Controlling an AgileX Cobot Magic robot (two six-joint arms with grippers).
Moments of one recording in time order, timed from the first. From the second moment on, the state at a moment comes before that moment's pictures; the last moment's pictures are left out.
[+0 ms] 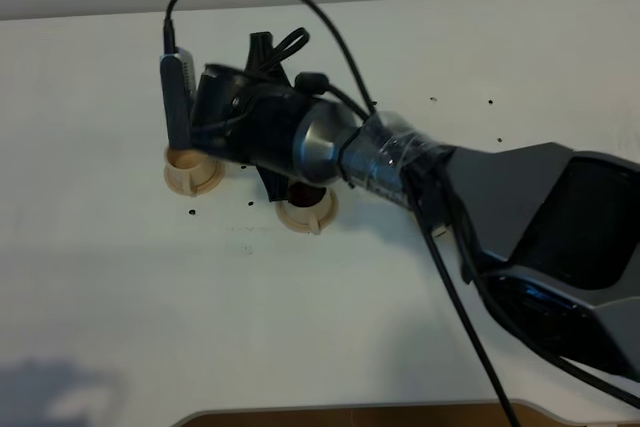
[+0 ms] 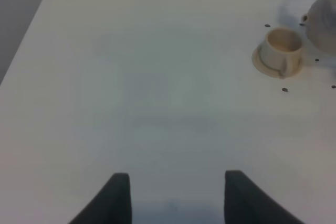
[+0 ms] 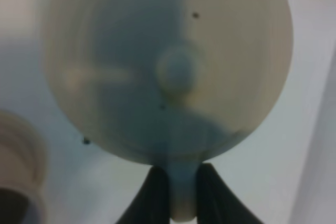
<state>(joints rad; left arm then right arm) -0.04 0.00 -0.51 0.10 1.04 -0.07 0.83 2.43 -2.06 -0.70 0.97 -0.42</state>
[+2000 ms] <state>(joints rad) -0.04 0.00 -0.51 0.10 1.04 -0.07 0.90 2.51 -2.07 -1.24 0.89 -0.58</state>
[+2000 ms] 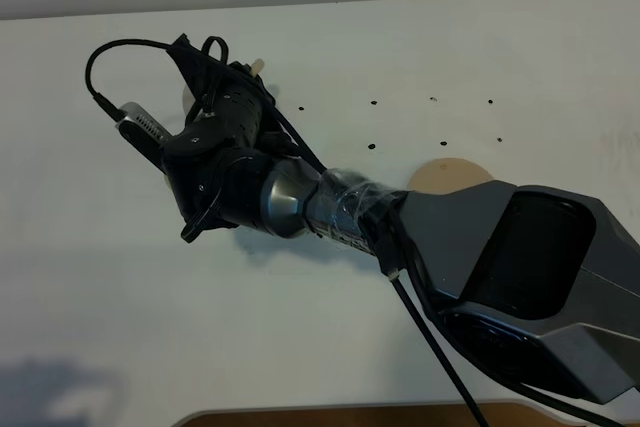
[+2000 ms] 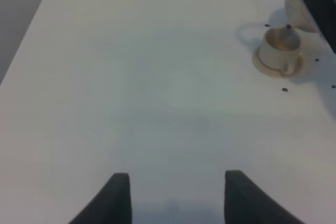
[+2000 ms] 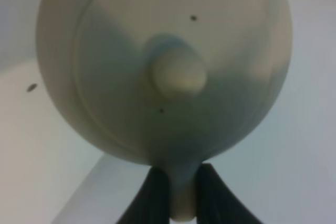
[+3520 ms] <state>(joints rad) -0.04 0.00 -0.51 0.10 1.04 -0.07 0.90 2.51 -2.07 -1.43 0.91 -0.67</state>
